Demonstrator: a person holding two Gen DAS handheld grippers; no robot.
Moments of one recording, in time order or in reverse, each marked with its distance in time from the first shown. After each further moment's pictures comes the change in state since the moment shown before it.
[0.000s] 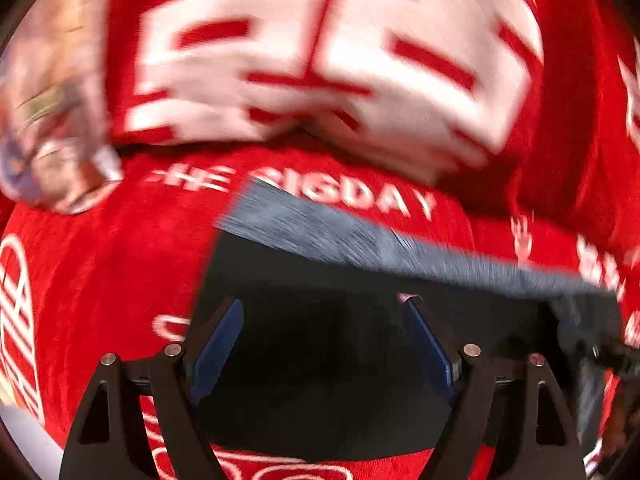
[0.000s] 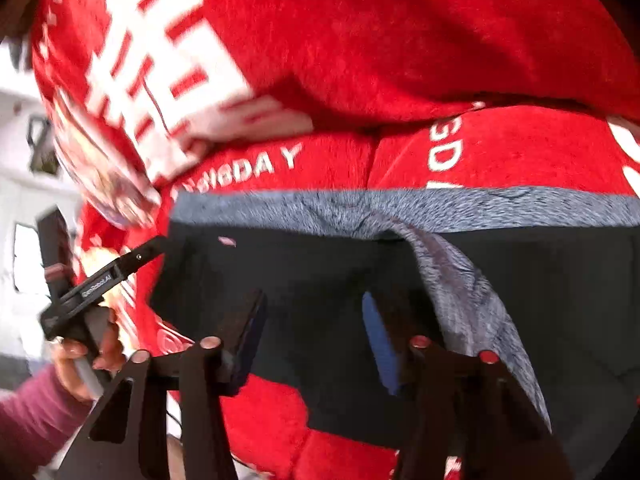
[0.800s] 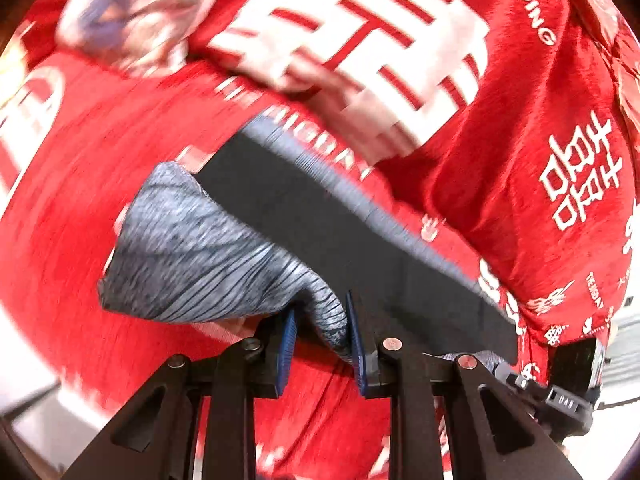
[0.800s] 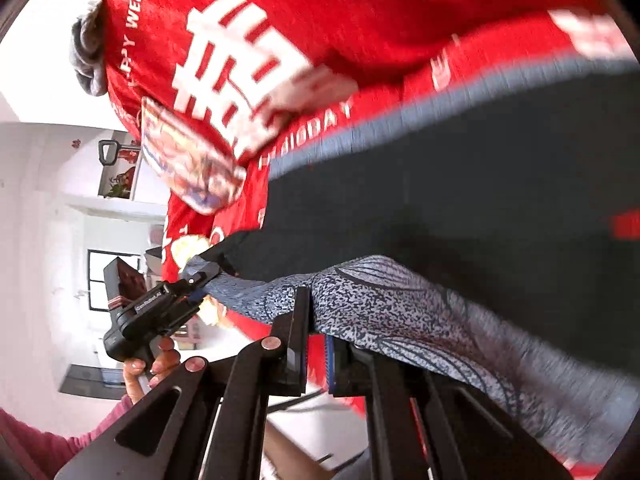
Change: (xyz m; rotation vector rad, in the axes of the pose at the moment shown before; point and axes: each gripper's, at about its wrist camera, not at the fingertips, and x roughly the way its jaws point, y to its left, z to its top) left arm -0.106 0.023 -0.101 -0.352 -0.066 -0.284; right arm -0.088 -0.024 -0.107 0.113 -0.047 0.325
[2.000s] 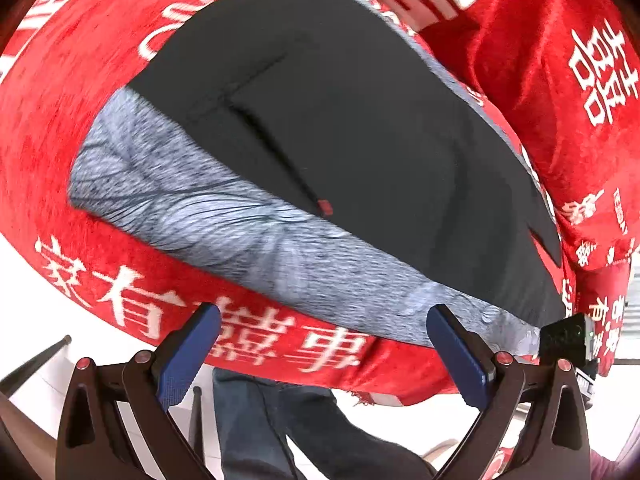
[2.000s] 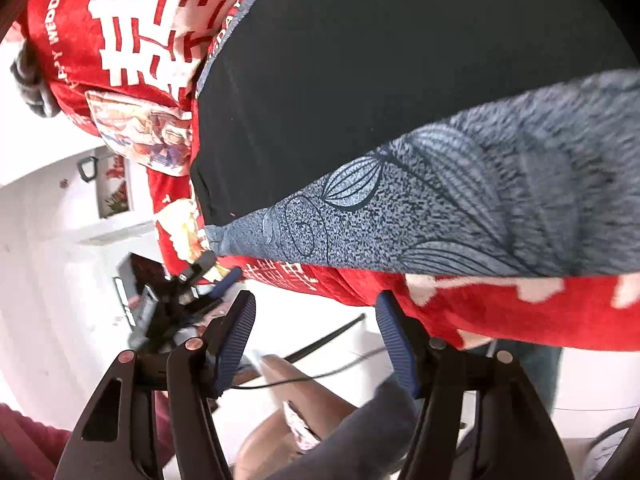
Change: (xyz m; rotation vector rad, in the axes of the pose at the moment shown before) left arm 0.033 0.079 -0.156 0.005 0.255 0.043; right arm 0.070 -0.085 -0.170 0.322 0.167 0.112
